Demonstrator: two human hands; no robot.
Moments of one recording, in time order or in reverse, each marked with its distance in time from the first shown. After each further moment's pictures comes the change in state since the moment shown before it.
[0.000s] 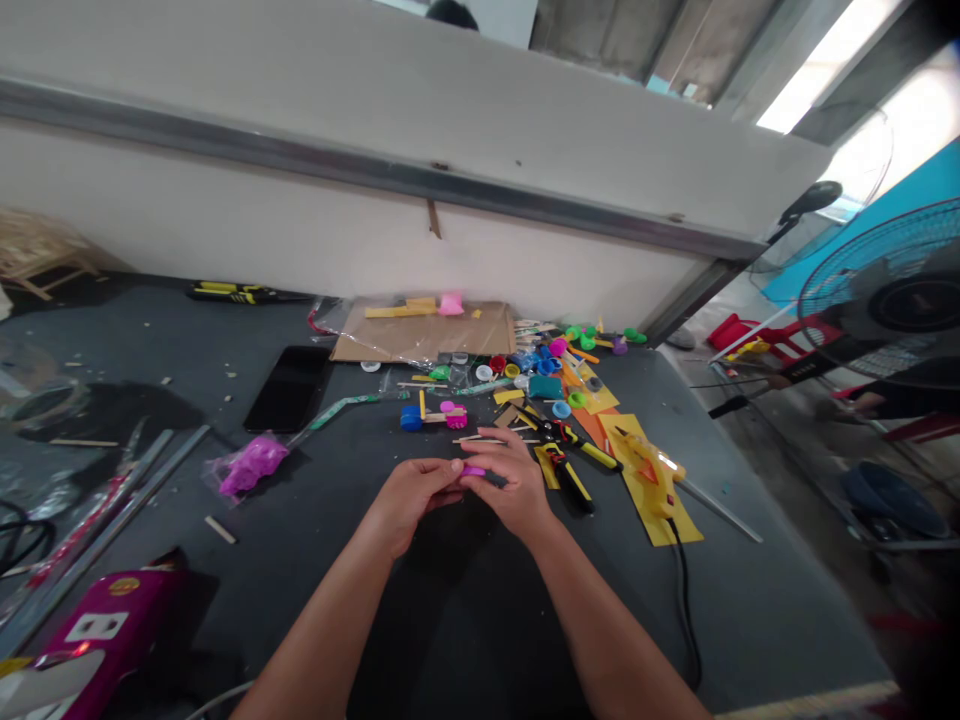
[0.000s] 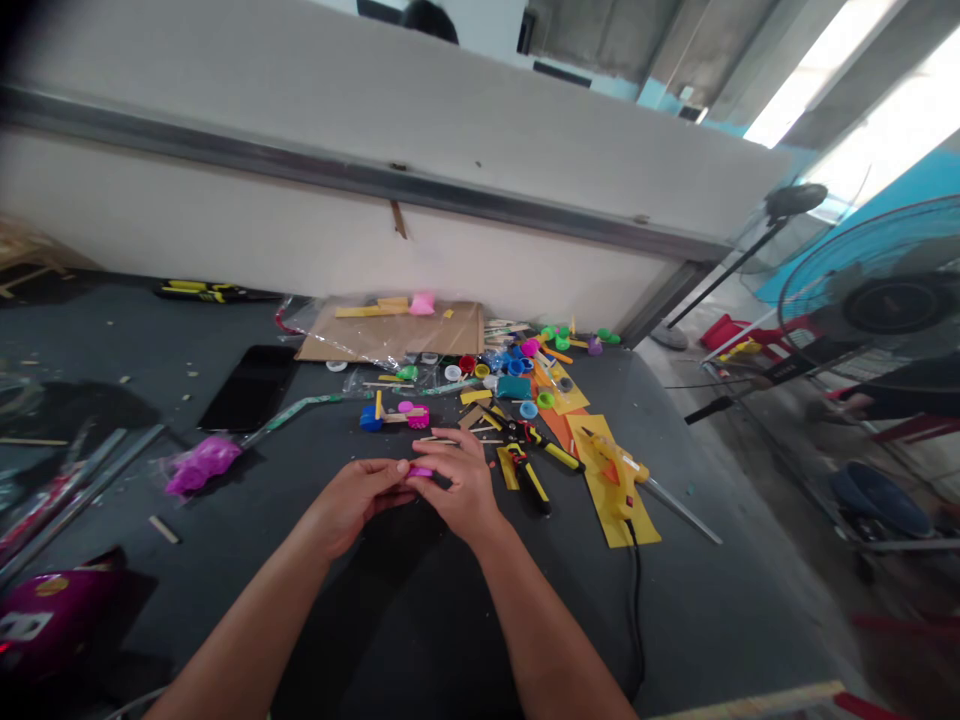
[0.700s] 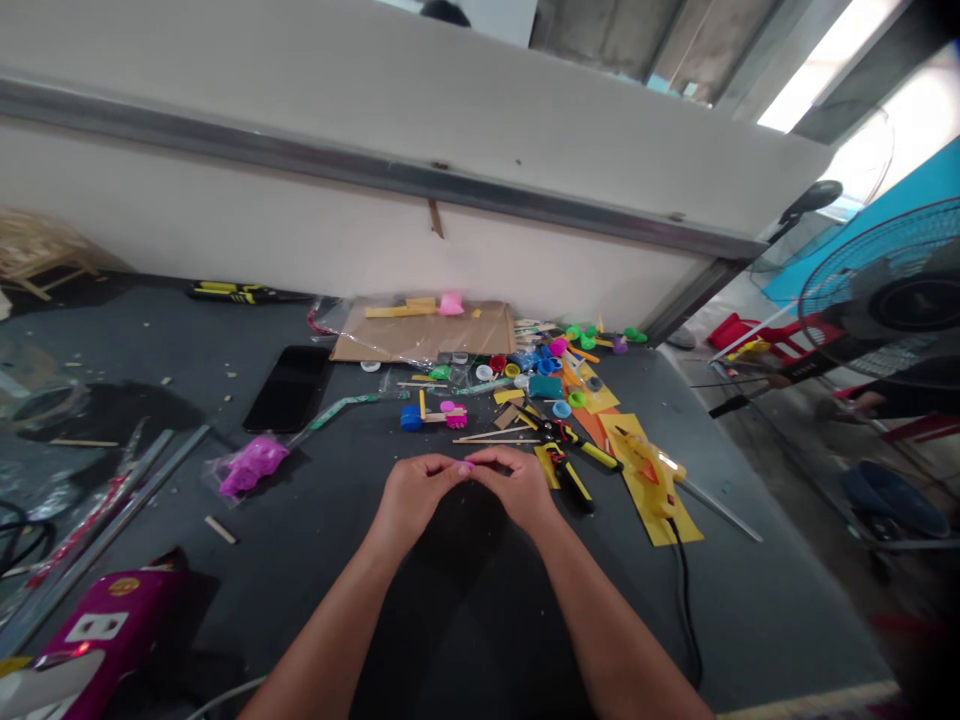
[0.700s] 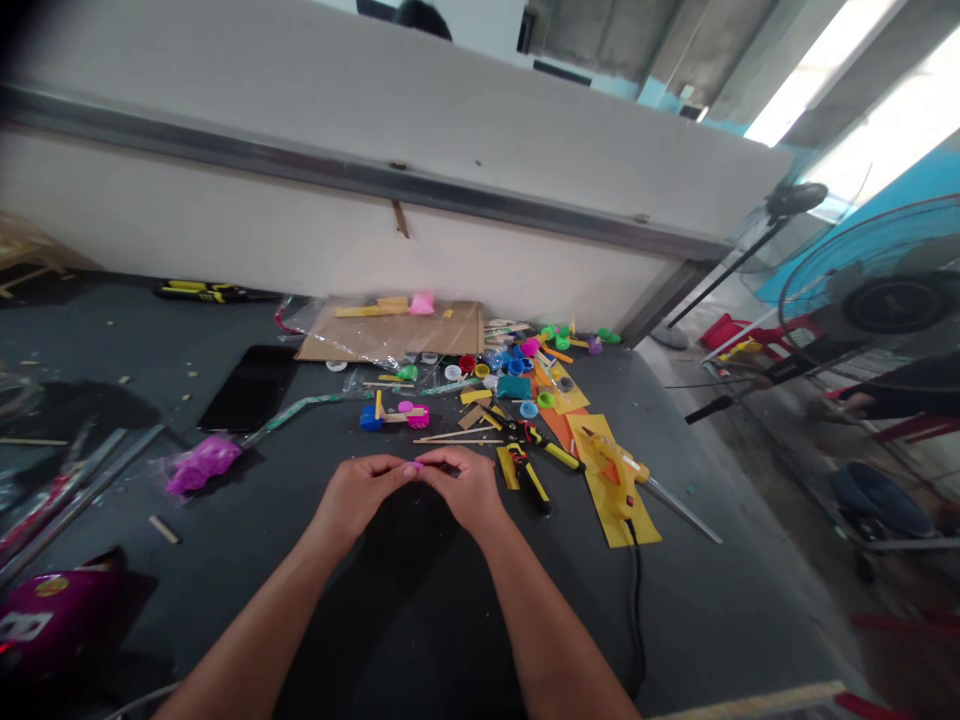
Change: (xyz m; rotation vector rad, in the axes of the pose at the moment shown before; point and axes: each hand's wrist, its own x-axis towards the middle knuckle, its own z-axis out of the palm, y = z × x) left_hand 0.000 0.004 0.003 0.551 0.232 0.263; right_hand -0.002 0.004 0.003 0.319 -0.020 0.419
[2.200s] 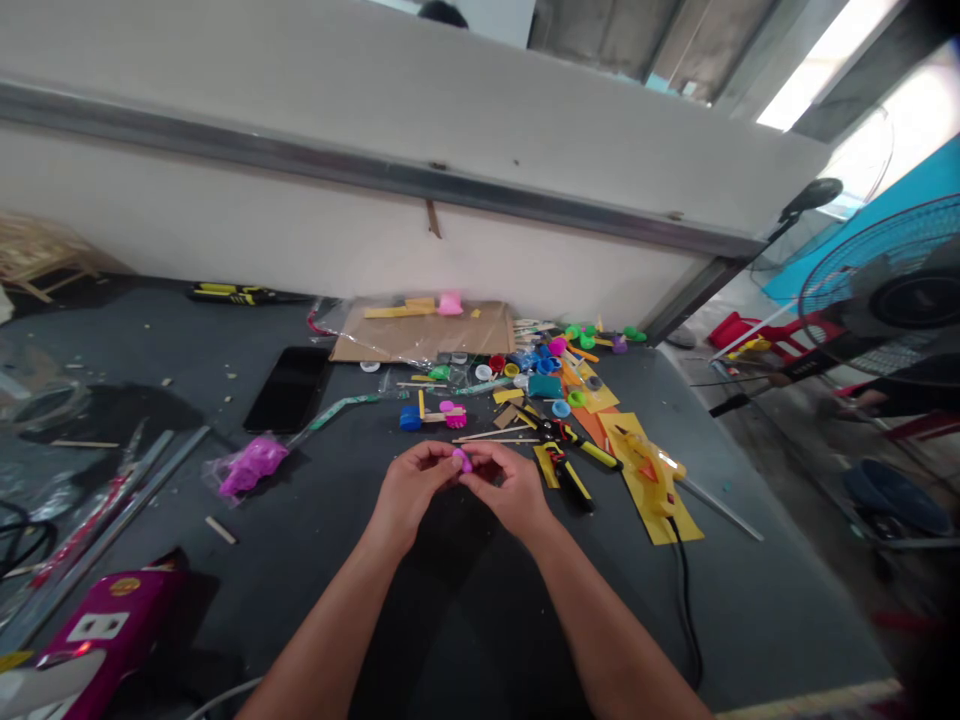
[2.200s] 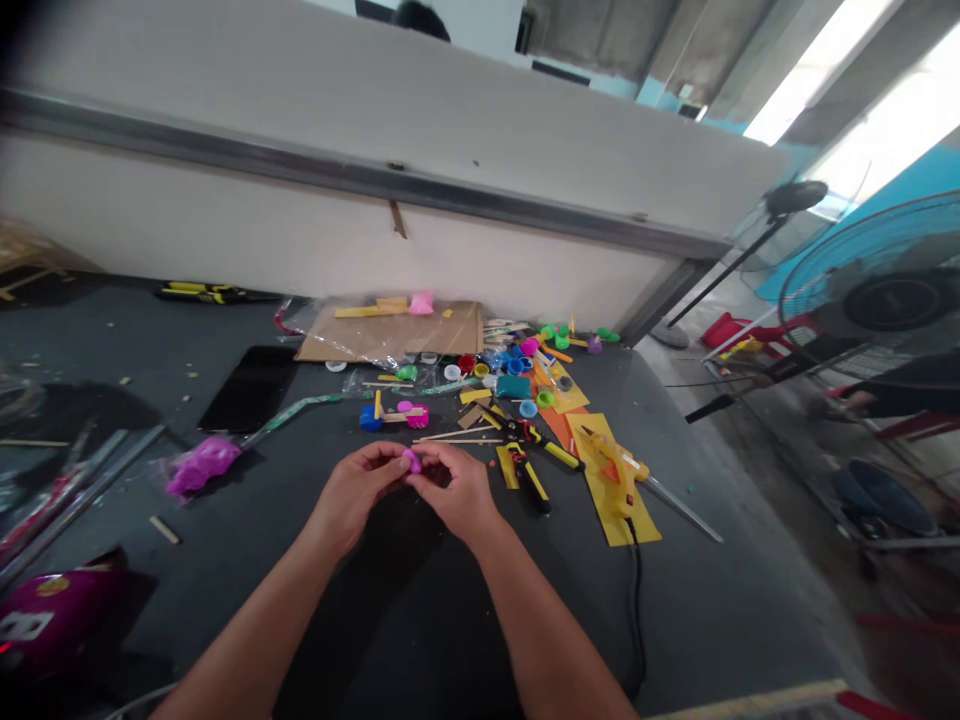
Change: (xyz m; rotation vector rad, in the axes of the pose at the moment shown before) left_hand 0.003 -0.005 0.007 -0.558 -0.003 -0.092; right_hand -0.004 -0.005 0.006 -0.003 -0.009 -0.075
